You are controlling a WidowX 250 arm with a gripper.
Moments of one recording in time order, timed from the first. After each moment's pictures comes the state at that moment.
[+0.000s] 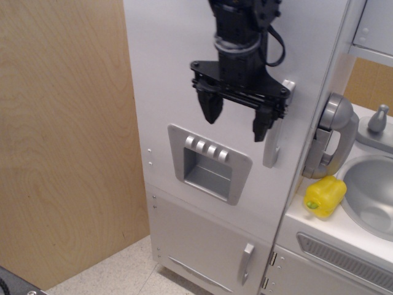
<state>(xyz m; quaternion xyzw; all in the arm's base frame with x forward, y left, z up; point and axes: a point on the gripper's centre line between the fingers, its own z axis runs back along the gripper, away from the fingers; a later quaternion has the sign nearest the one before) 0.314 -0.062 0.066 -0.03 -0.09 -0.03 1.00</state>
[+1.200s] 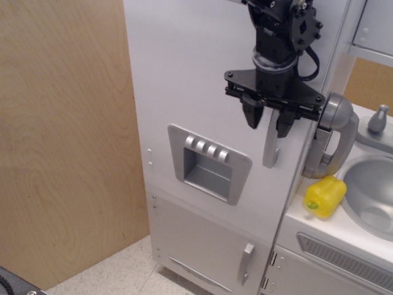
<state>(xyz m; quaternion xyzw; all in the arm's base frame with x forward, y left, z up) 0.342 -0.085 0.055 -0.02 -0.15 0.02 0.99</state>
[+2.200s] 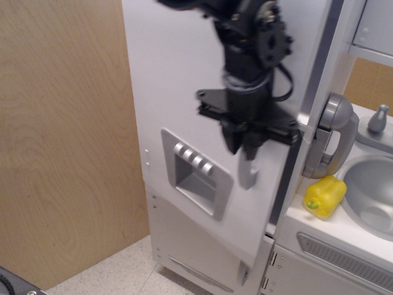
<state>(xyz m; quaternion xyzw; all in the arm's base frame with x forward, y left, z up) 0.286 -0.069 0.058 -0.03 -0.13 0.00 0.99</state>
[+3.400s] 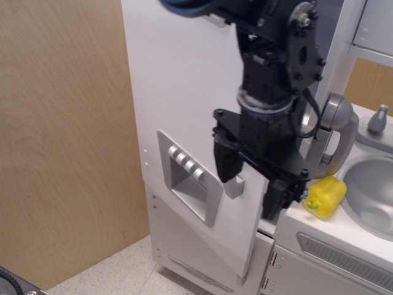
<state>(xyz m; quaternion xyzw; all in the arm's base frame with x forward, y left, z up) 0.237 -0.117 0.065 -0.03 -0.03 -0.21 0.98</state>
